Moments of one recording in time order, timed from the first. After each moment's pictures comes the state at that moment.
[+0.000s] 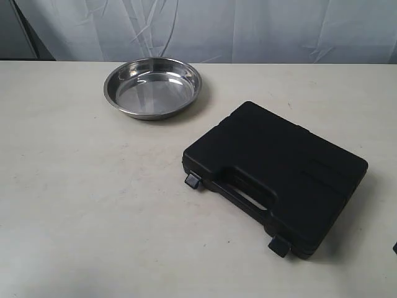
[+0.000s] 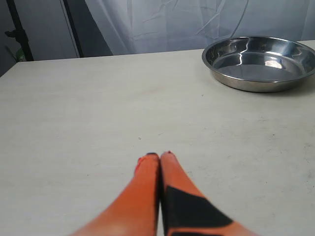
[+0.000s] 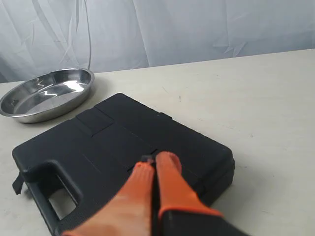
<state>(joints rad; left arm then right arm) 0.01 0.00 0.00 0.31 0.35 -0.28 0.07 0.10 0.00 0.53 0.26 -0.34</state>
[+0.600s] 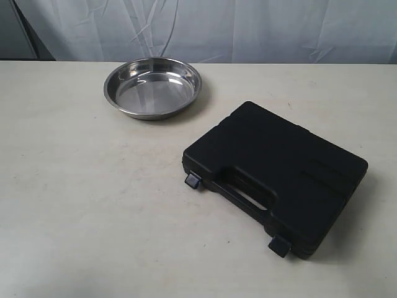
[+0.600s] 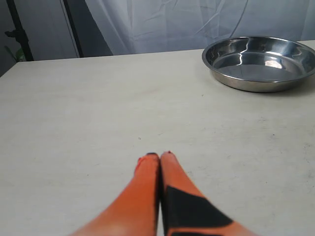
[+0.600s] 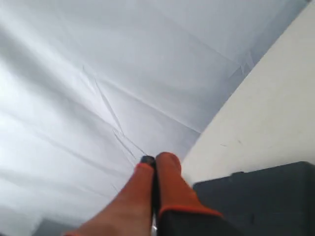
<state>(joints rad) 0.01 0.00 0.00 0.31 0.35 -0.28 0.06 0.10 0.00 1.27 -0.05 -0.21</state>
